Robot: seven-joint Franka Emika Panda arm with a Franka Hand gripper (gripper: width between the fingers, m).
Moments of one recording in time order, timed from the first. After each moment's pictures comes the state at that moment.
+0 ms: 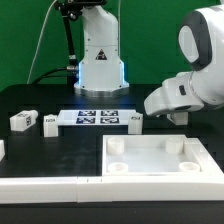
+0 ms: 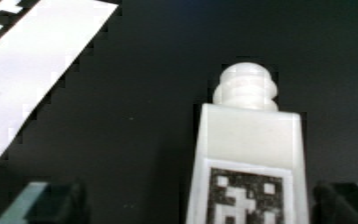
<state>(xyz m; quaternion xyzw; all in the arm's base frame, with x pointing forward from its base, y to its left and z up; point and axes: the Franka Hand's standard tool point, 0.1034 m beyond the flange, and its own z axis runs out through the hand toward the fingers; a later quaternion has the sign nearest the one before) 0.332 0.172 0.009 0.89 0.14 -0.43 0.07</state>
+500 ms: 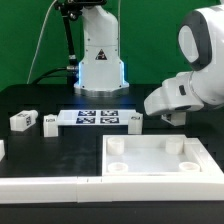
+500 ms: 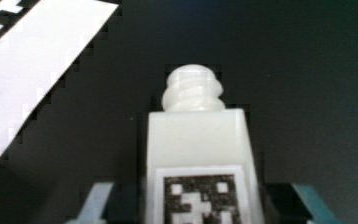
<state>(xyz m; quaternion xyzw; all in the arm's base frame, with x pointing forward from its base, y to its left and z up) 0.332 0.172 0.009 0.89 0.14 -0.43 0.07</state>
